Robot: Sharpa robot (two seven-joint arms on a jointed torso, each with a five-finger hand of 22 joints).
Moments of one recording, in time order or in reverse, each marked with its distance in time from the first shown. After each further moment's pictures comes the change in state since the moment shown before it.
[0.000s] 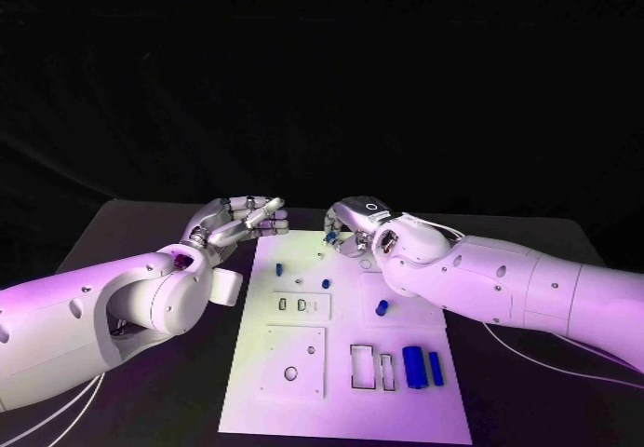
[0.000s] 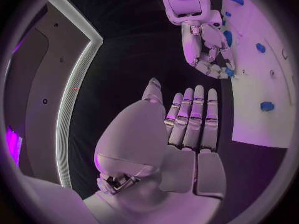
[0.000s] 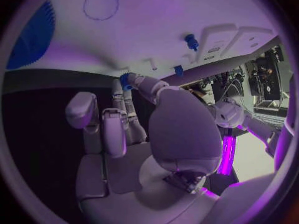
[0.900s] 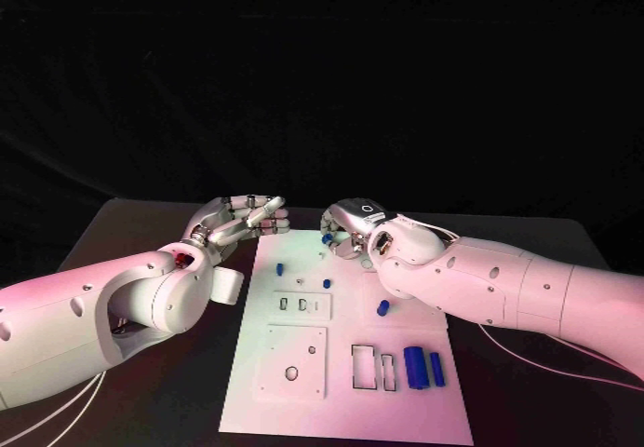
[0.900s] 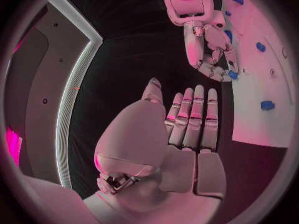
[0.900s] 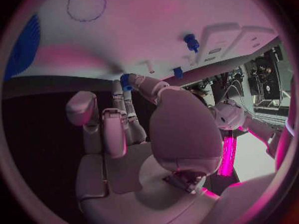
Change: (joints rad) left arm 0.004 0.000 0.000 -0.001 0.001 0.000 -0.001; left_hand 0.000 0.000 0.000 0.000 0.000 -0.003 0.003 0.000 0.000 0.000 0.000 0.000 0.000 0.000 0.000 0.000 0.001 0.000 0.000 0.000 0.000 -0.001; right arm -0.005 0.028 0.000 -0.023 -0.001 0.009 -0.003; right_hand -0.015 -0.018 0.021 0.001 0.003 -0.026 0.005 -0.014 0.028 -0.022 0.007 -0.011 0.005 0.000 0.001 0.000 -0.002 0.000 -0.020 0.006 -0.012 -0.017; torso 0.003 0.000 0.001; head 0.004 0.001
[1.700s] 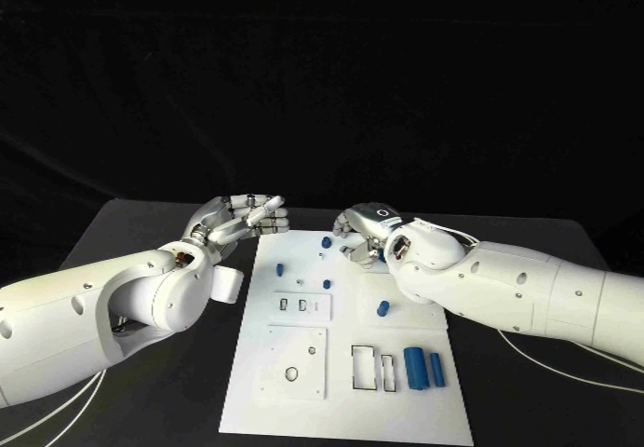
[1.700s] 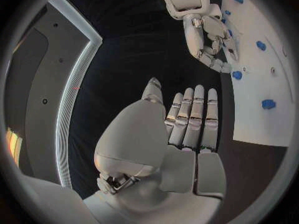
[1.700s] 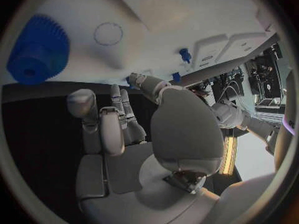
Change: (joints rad) left arm 0.002 -0.002 0.000 -0.005 0.000 0.000 -0.002; left_hand 0.000 0.000 -0.008 0.000 0.000 0.000 0.000 0.000 0.000 0.000 0.000 0.000 0.000 0.000 0.000 0.000 0.001 0.000 0.000 0.000 0.000 -0.001; right arm -0.001 -0.089 -0.001 0.083 -0.001 0.021 -0.008; right_hand -0.030 -0.066 -0.019 -0.010 0.017 -0.093 0.036 -0.079 -0.038 -0.137 0.038 -0.002 -0.039 -0.001 0.034 -0.037 -0.108 0.000 -0.043 0.033 -0.043 -0.034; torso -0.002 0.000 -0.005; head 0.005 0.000
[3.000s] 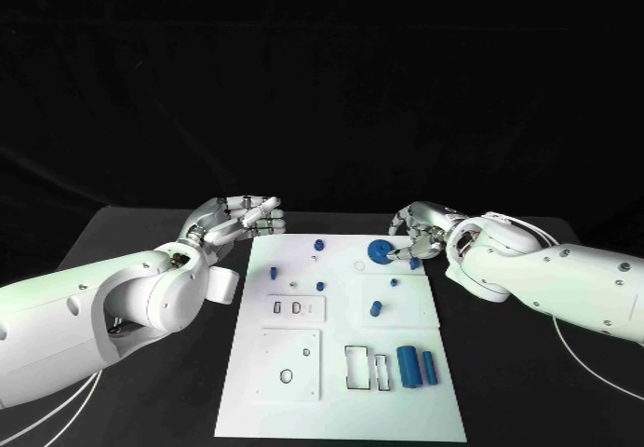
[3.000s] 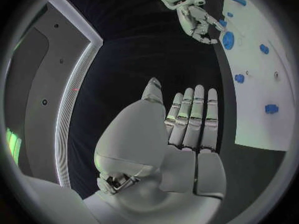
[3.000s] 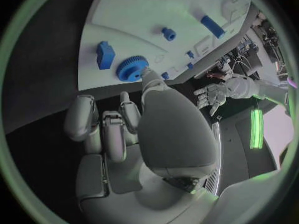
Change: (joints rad) left arm 0.000 -0.001 0.000 -0.013 0.004 0.018 -0.008; left_hand 0.000 0.000 0.000 0.000 0.000 0.000 0.000 0.000 0.000 0.000 0.000 -0.004 0.001 0.000 0.000 0.000 0.001 0.000 0.000 0.000 0.000 -0.001; right arm 0.031 -0.271 0.015 0.144 0.280 0.095 -0.055; right_hand 0.205 0.056 -0.637 0.335 0.120 -0.164 -0.036 0.210 0.002 0.289 -0.058 1.232 1.078 0.000 -0.043 0.155 0.111 -0.016 0.114 -0.039 0.117 0.223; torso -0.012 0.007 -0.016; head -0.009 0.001
